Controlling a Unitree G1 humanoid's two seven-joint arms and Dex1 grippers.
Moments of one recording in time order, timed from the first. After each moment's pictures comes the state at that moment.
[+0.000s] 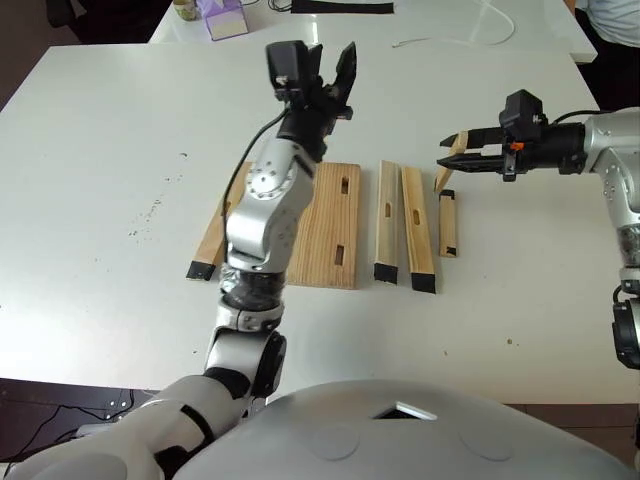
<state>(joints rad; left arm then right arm) -0.47 -0.08 -0.12 -0.10 -0.27 0.31 0.05 -0.58 -0.77 0.13 0.25 0.33 0.24 1.35</state>
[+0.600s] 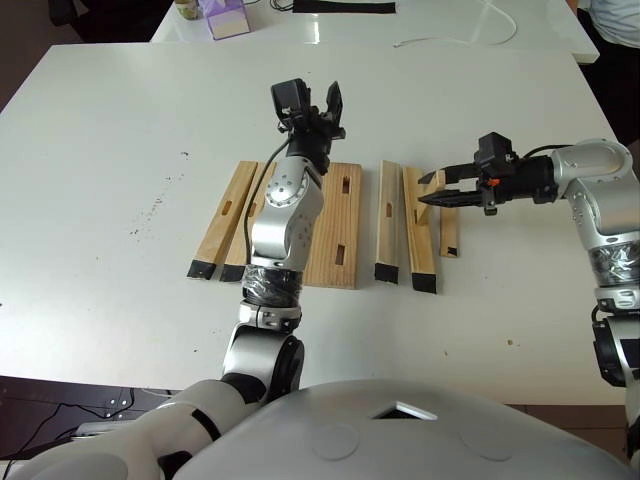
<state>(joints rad) -0.43 -0.17 -0.01 0.06 -0.26 0.27 0.10 -0.48 -0.71 0.15 0.21 0.34 0.21 1.43</state>
